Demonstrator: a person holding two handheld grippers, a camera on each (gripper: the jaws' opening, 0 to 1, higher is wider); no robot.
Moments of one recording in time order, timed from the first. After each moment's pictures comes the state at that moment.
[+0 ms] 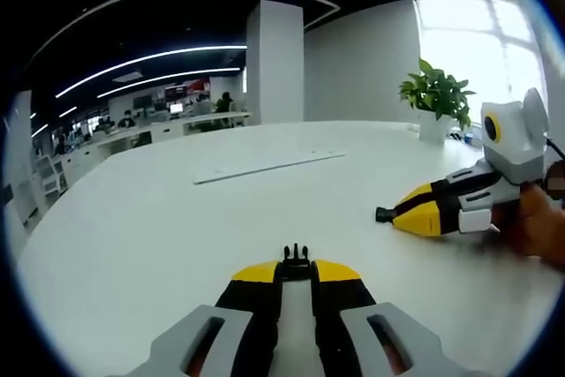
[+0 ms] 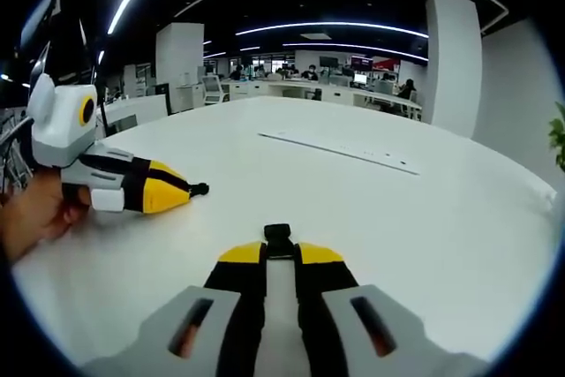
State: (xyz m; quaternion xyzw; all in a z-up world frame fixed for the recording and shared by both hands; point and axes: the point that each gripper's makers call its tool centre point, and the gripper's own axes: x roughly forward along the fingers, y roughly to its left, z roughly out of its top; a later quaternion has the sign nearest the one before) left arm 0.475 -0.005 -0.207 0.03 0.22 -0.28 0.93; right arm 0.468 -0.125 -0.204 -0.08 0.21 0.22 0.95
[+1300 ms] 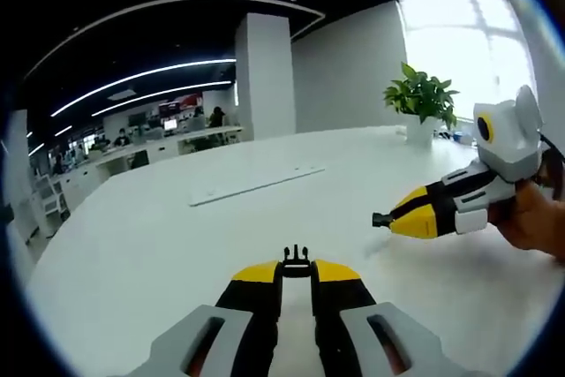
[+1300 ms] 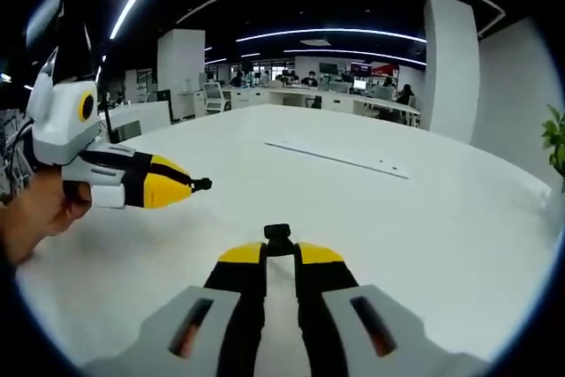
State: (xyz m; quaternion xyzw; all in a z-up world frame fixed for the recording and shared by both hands) left arm 0.438 -0.012 -0.176 0.05 0.18 -0.30 0.93; right arm 0.429 -0.129 -0.181 -0.08 0.20 0.22 0.95
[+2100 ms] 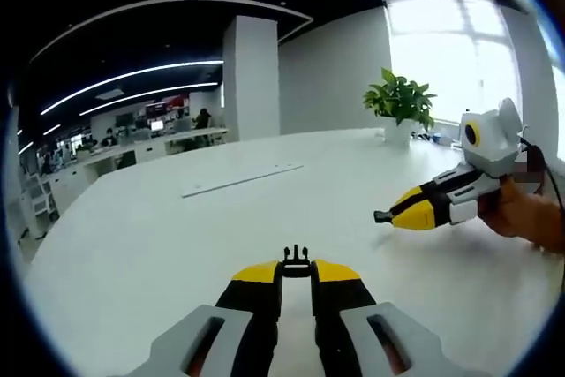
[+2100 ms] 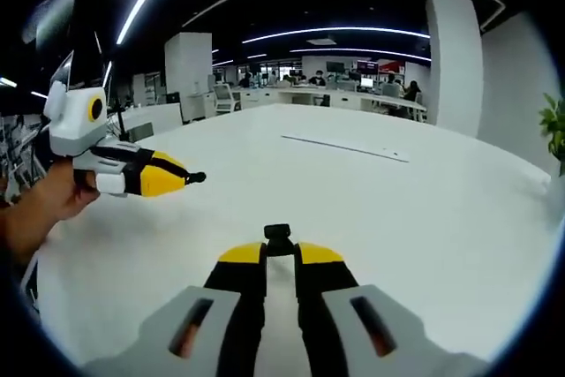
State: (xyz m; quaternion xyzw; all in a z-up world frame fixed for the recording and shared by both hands) left arm 0.380 0.005 -0.176 0.05 0.18 -0.34 0.92; right arm 0.370 -0.134 -0.181 -0.06 0.19 0.24 0.95
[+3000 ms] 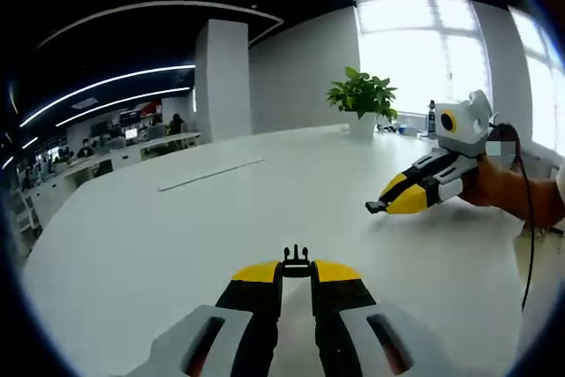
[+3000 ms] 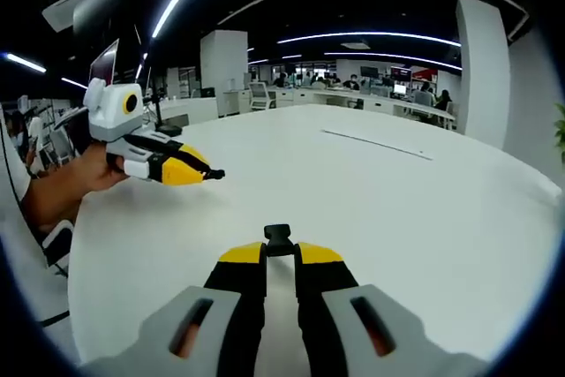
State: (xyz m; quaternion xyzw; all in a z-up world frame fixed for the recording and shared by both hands) left arm 0.314 0.013 -0.186 0.07 0.17 -0.41 0.89; right arm 0.295 -0.128 -0.189 -0.08 0.18 0.33 0.92
